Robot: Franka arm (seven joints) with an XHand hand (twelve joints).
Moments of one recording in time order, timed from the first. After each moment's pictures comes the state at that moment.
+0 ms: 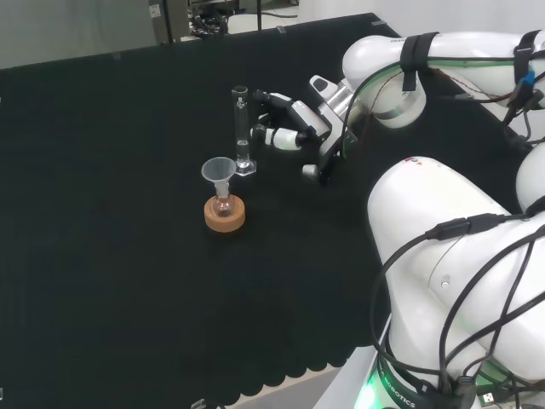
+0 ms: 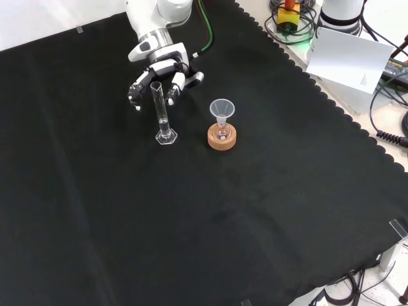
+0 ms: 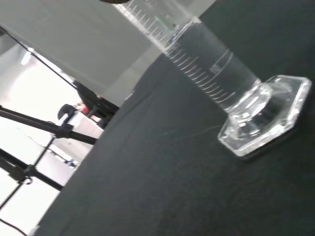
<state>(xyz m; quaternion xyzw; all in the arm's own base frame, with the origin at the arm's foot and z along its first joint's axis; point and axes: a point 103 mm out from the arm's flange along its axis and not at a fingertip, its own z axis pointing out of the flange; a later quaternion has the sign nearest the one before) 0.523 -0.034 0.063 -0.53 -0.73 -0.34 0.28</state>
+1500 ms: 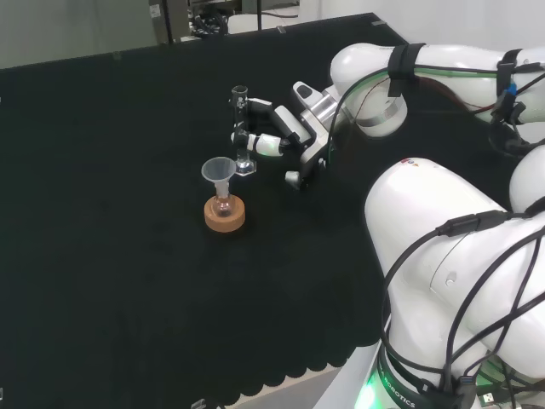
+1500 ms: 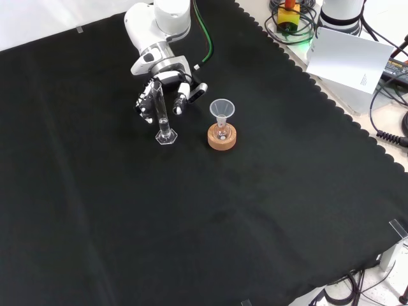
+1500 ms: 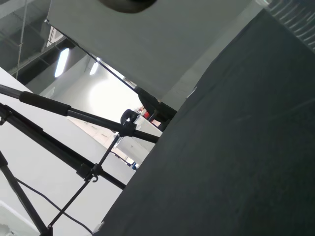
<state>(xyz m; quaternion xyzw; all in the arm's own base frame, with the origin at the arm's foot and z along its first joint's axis) 0.528 0.007 0.059 -0.46 -0.74 -0.40 0.30</state>
